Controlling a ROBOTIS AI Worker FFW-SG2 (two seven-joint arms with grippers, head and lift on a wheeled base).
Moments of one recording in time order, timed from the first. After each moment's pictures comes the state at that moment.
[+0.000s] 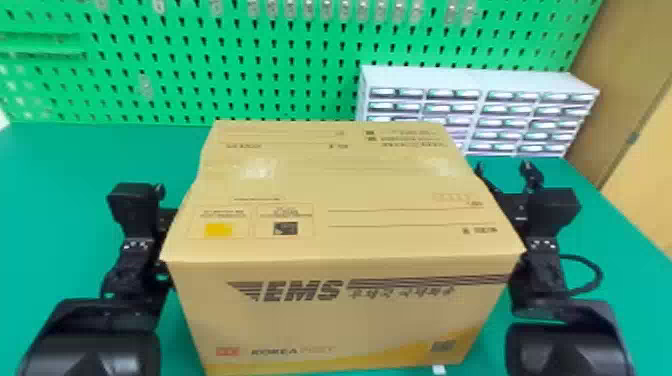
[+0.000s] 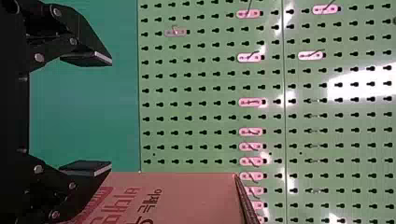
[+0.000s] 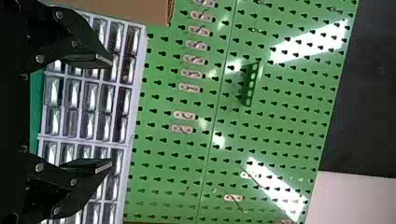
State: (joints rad) left arm -0.10 0.07 -0.05 -1.46 0.07 -0.02 -0.02; right arm -0.17 -0.04 -0.10 -1.32 0.11 -0.37 0.01
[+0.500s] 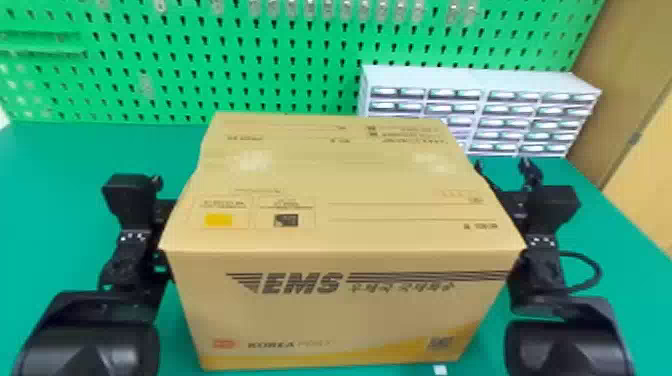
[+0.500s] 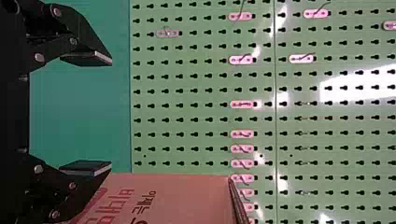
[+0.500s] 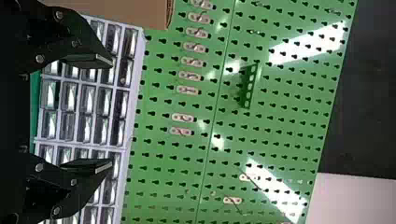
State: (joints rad) left arm -0.12 0.07 -0.05 -1.48 0.08 -0.02 -0.02; right arm -0.18 -0.04 -0.10 -1.32 0.09 -0.37 0.01
